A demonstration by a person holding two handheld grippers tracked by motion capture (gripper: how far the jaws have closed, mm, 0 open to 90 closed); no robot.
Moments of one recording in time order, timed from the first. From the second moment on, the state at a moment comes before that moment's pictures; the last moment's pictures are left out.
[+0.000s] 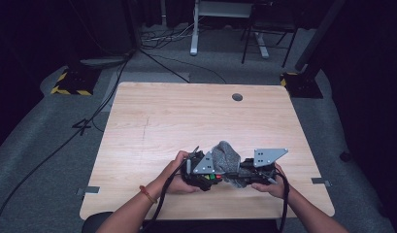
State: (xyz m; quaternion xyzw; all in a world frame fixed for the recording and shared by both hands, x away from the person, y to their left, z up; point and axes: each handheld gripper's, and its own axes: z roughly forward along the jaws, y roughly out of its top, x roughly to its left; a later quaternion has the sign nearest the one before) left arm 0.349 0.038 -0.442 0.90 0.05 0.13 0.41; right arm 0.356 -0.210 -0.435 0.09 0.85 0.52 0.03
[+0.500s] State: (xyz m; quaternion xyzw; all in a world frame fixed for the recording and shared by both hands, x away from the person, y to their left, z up) left arm 0.351 0.052 -0.426 0.88 0.06 0.12 0.45; right arm 0.365 -0.215 -0.454 0.12 0.88 0.45 0.04
